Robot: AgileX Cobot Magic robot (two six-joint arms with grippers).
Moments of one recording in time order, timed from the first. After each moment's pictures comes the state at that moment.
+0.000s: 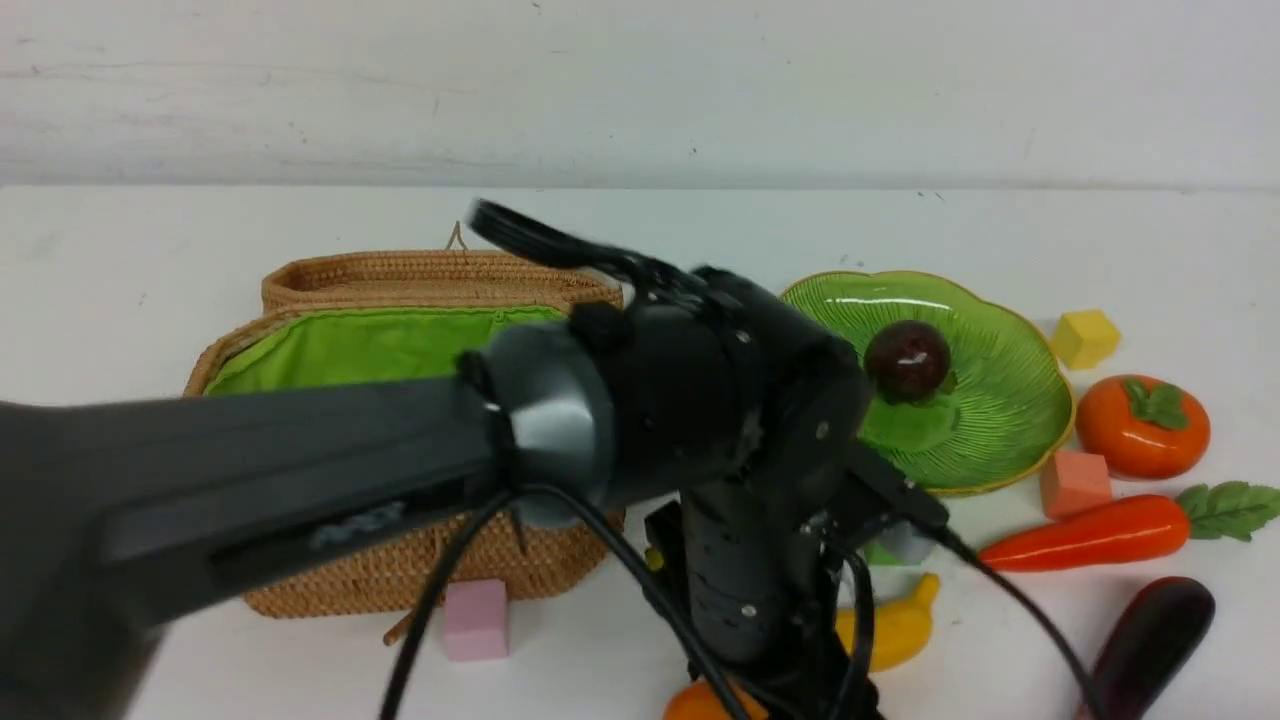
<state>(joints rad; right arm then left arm) -0.03 -0.01 0.01 0.15 0.39 -0.15 -0.90 1.96 -1.53 -0.04 1.07 0.05</state>
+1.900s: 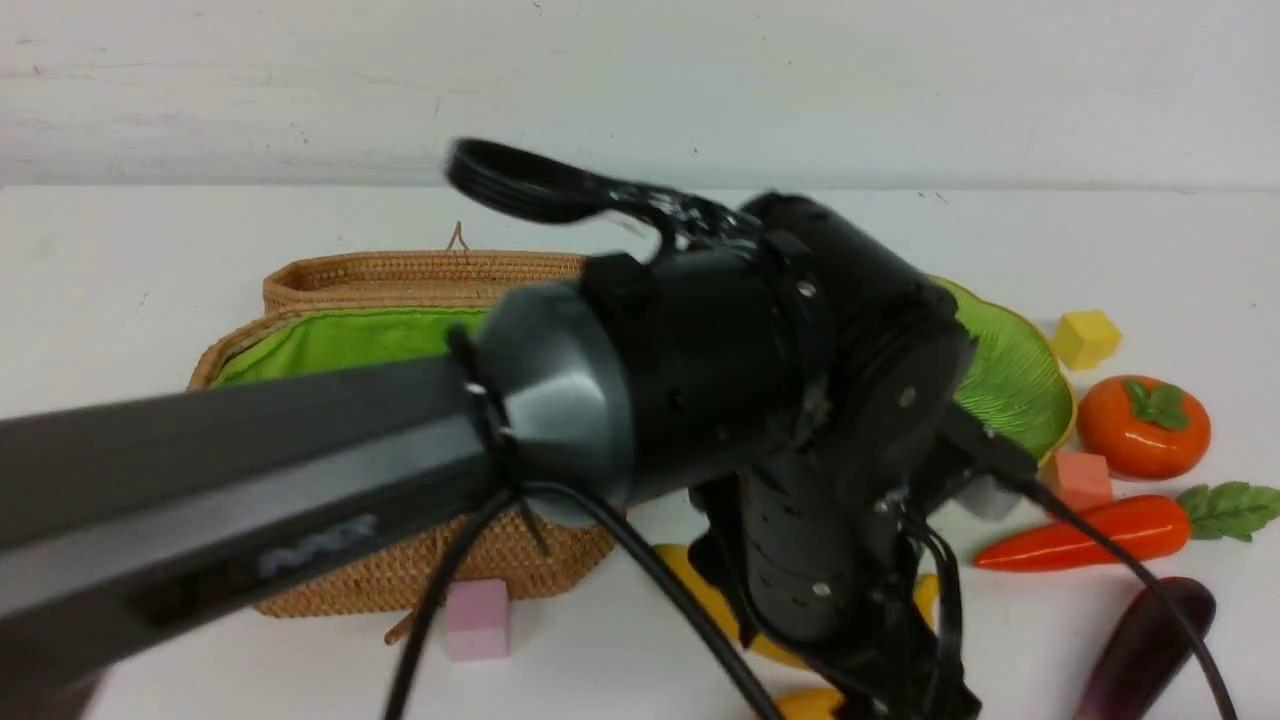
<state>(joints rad) -0.03 -0.01 0.01 0.15 0.39 -0.15 -0.99 1.92 -1.65 -0.01 1.15 -0.08</state>
